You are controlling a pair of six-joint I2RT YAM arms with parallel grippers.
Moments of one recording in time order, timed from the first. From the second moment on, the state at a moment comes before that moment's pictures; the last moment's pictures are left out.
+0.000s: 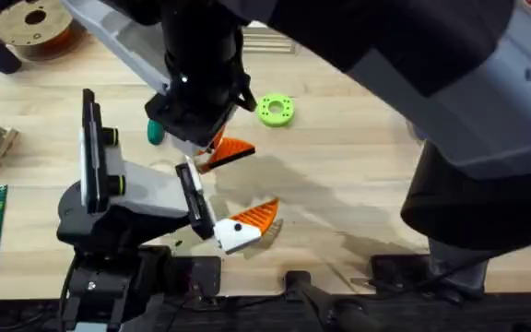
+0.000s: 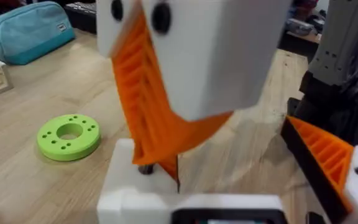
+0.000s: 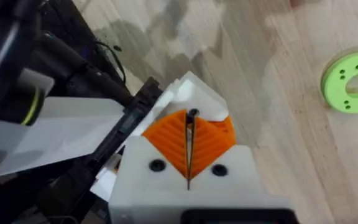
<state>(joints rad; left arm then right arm) -0.04 0.01 0.02 -0.13 1.13 -0.06 1.03 2.18 2.48 -1.70 -0.17 -0.01</state>
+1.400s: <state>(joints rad) -0.04 0.01 0.02 -0.13 1.13 -0.06 1.00 2.18 2.56 -1.70 -0.25 0.00</state>
